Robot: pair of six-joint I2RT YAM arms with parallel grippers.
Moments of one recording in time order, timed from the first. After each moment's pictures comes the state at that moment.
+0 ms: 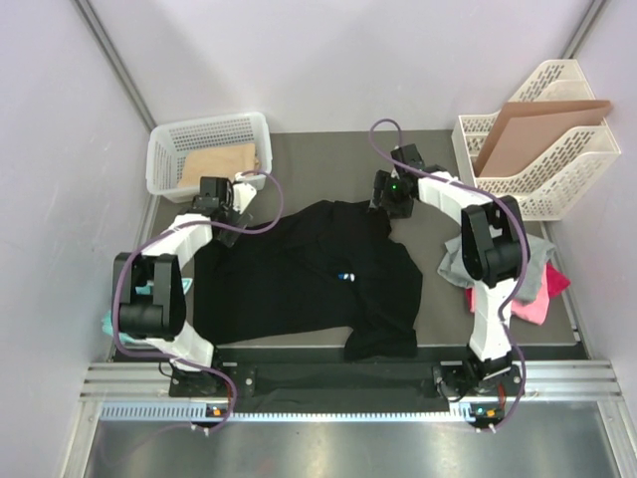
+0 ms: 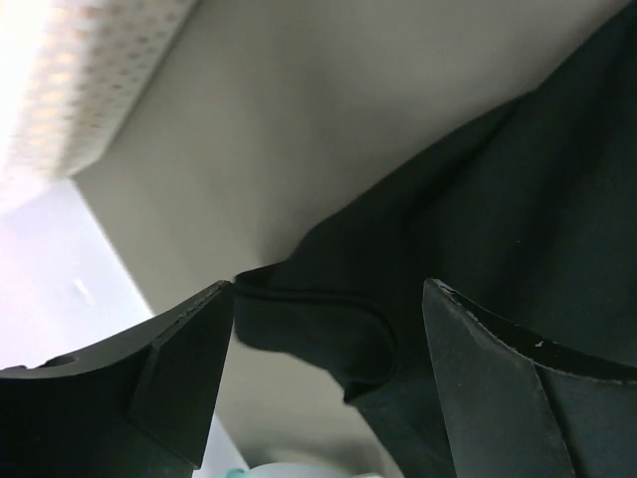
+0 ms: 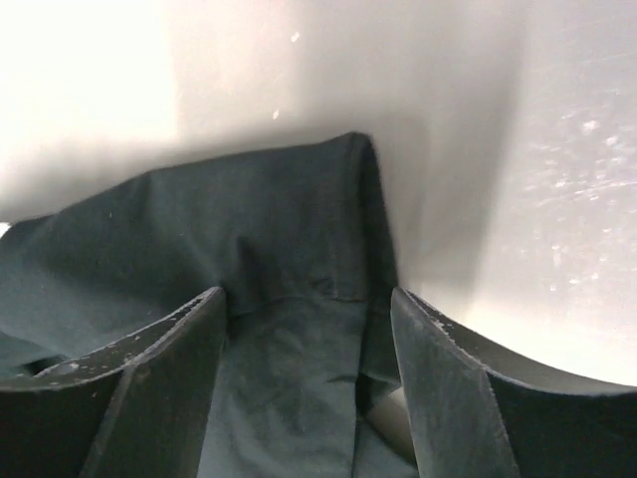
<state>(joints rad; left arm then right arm) -0.07 1.59 1.01 -0.31 -0.15 0.61 0.35 2.06 1.54 -0.49 -0.12 0.51</state>
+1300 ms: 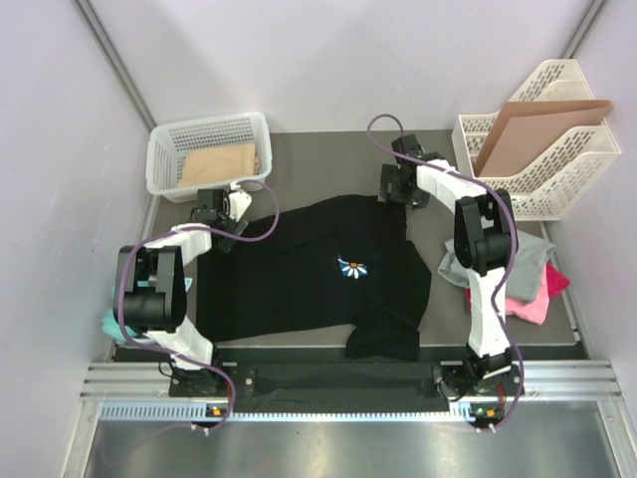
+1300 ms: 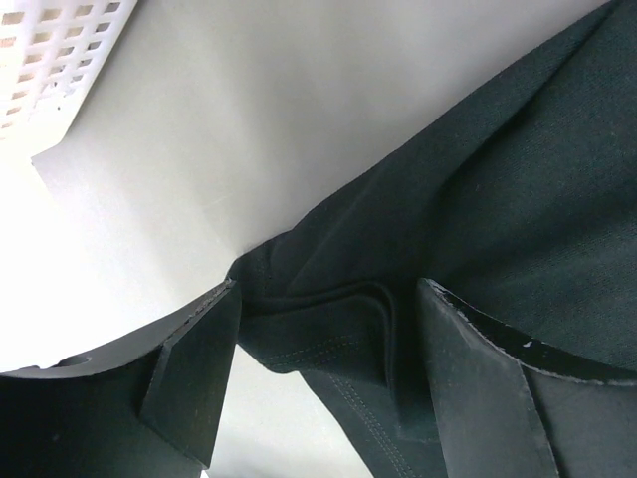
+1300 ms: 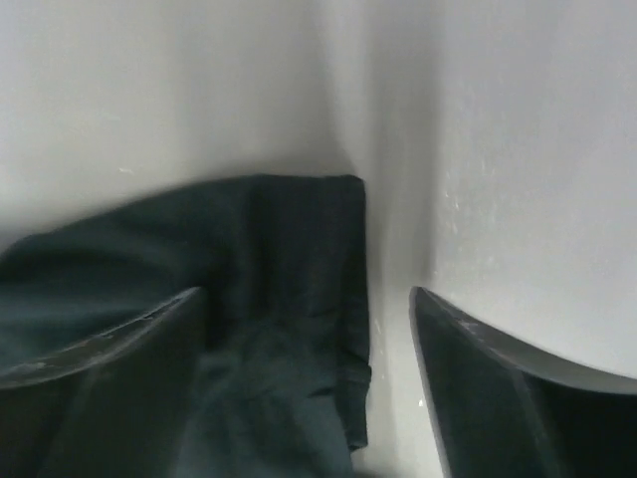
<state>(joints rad) -0.02 1.65 0.89 -0.11 -0.16 0.61 0.30 2.19 1.76 -0.64 0.12 0.39</state>
